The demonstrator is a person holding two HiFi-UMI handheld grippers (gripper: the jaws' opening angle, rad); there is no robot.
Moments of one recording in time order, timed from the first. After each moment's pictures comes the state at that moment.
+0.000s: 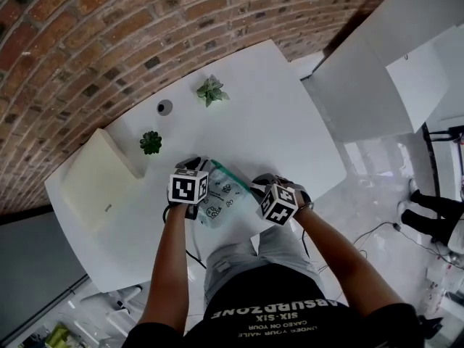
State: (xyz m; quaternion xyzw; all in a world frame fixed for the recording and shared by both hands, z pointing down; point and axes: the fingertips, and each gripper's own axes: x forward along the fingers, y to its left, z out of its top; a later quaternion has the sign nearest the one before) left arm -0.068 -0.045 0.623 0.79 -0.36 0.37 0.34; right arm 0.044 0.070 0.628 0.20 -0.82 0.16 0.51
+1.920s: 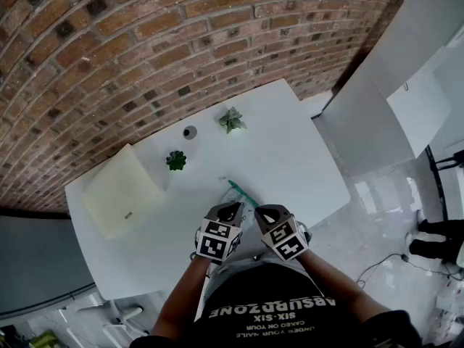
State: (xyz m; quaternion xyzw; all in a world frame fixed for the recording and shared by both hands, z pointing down) left arm -0.023 0.054 0.506 0.86 -0.32 0.29 0.27; right arm 0.009 0.077 0.514 0.37 -0.84 0.21 0.35
